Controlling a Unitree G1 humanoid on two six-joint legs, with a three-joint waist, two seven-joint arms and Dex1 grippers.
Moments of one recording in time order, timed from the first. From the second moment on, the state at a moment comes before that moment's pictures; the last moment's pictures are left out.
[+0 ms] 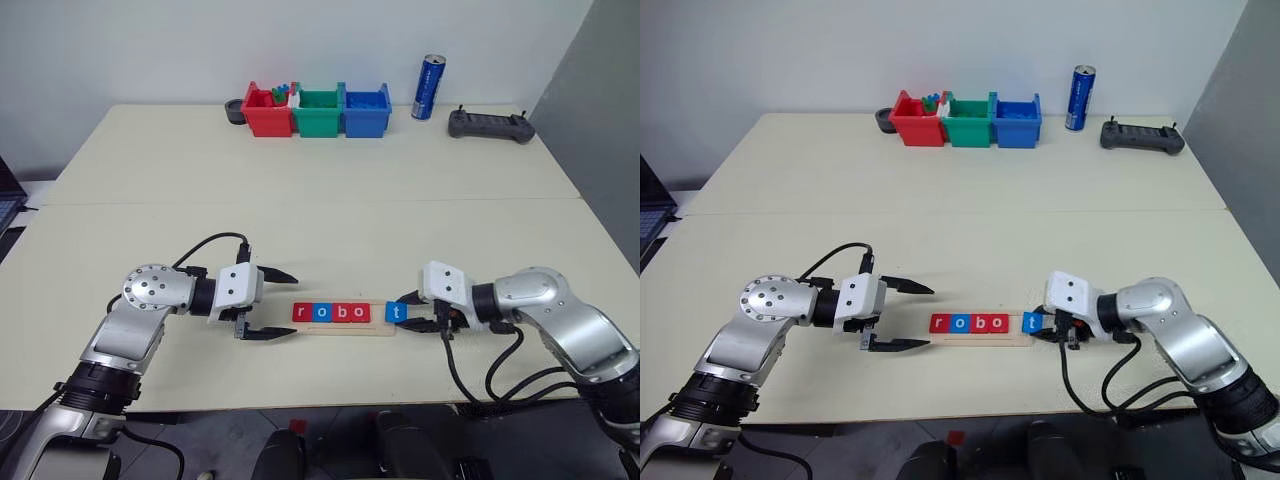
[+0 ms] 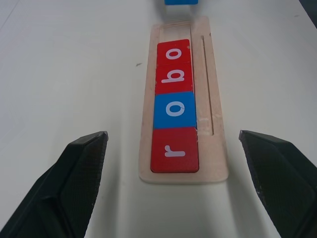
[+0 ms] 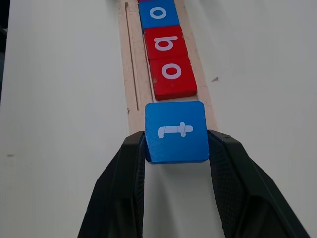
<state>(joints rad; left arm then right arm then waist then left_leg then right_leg) -0.36 0.77 -0.13 0.07 -0.21 -0.08 -1.32 -0.44 -0.80 0.34 -0.35 0.20 0.61 1.06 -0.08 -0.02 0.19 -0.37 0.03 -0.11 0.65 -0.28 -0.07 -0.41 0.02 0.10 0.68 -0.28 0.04</state>
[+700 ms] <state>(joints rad) -0.35 0.76 -0.13 0.11 -0.20 -0.14 -1.30 -0.57 -0.73 0.49 -0.24 0.10 0.69 1.09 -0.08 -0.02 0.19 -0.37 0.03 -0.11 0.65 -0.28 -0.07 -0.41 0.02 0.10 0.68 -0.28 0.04</state>
